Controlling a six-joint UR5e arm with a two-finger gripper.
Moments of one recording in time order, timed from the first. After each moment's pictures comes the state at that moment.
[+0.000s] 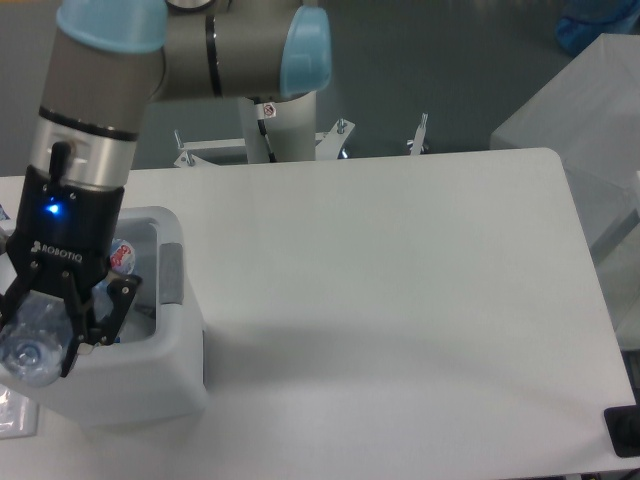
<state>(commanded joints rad) 2.08 -1.91 -1.32 -0.70 1.19 0.06</state>
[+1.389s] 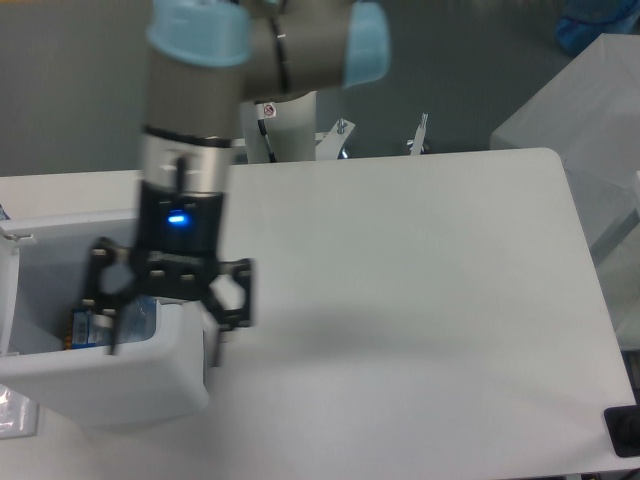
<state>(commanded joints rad) 2.34 -1.87 -1.33 -0.70 1.22 0.09</state>
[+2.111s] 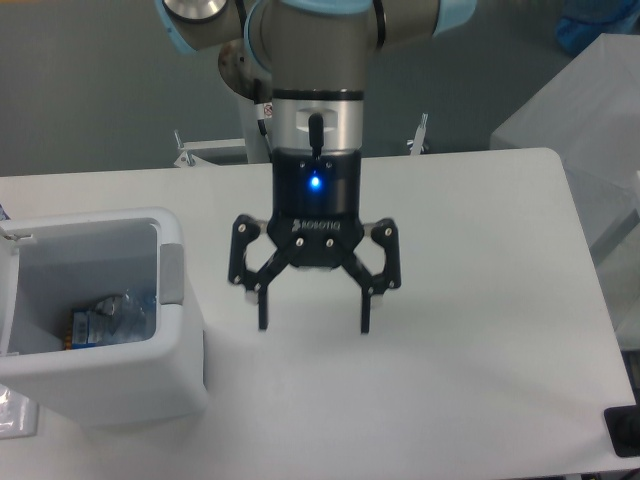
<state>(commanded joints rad) 2.41 -1.75 -1.40 -0.97 1.33 0.64</state>
